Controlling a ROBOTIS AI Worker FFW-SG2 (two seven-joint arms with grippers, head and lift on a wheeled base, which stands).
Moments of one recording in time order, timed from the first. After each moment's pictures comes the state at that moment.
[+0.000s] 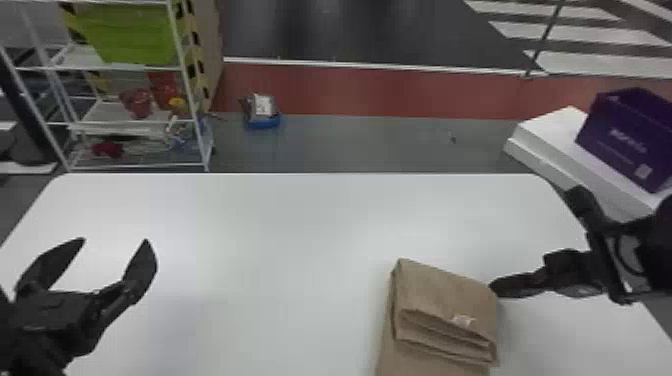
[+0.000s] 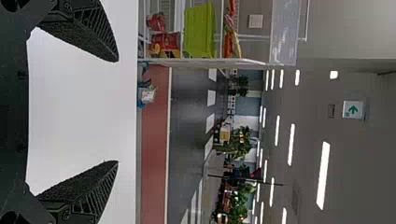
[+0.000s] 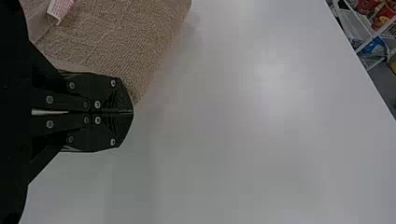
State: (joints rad) left arm 0.47 0.00 0.22 -2.11 0.12 0.18 -0.25; right arm -0.35 -0.60 -0.02 -1.45 -0.43 1.54 0.71
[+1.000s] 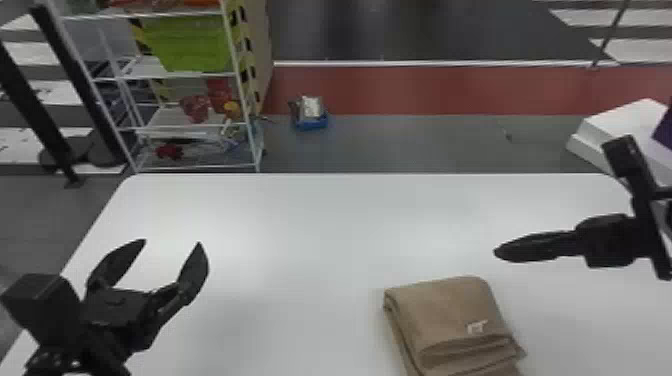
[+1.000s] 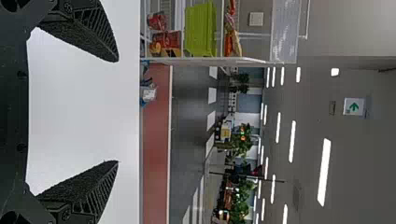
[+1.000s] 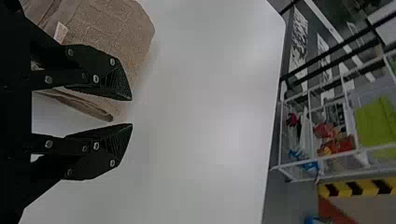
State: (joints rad) left arm 0.50 0.00 0.25 -2.13 0.13 0.18 -0.30; right arm -0.22 -0.53 0.01 -1.82 -0.03 1.18 1.17
